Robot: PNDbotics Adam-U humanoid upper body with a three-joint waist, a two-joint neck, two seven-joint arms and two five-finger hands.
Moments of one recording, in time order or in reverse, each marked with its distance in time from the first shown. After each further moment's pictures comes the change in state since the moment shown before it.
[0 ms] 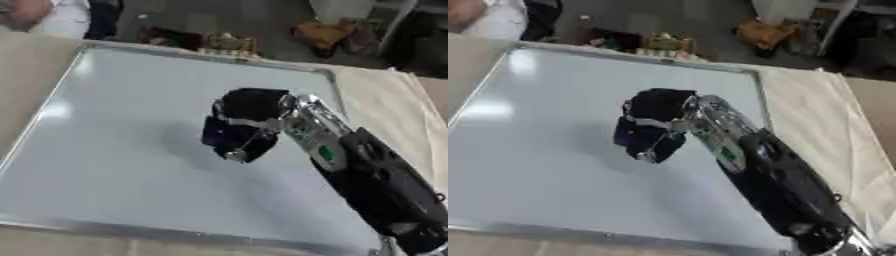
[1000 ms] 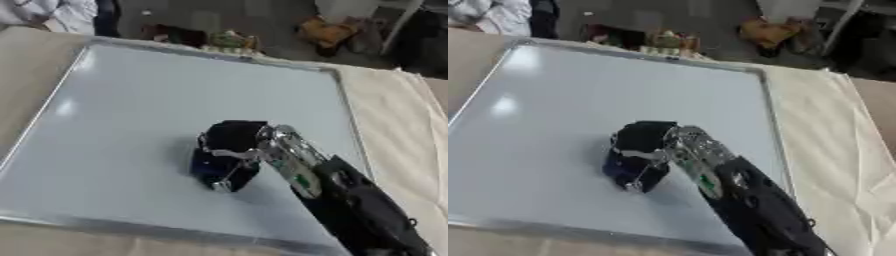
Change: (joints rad) left arm -0.004 0.000 0.000 0.000 0.000 0.006 -0.007; right arm 0.036 0.086 -0.007 0.058 0.052 0.029 0.037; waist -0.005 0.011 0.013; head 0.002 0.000
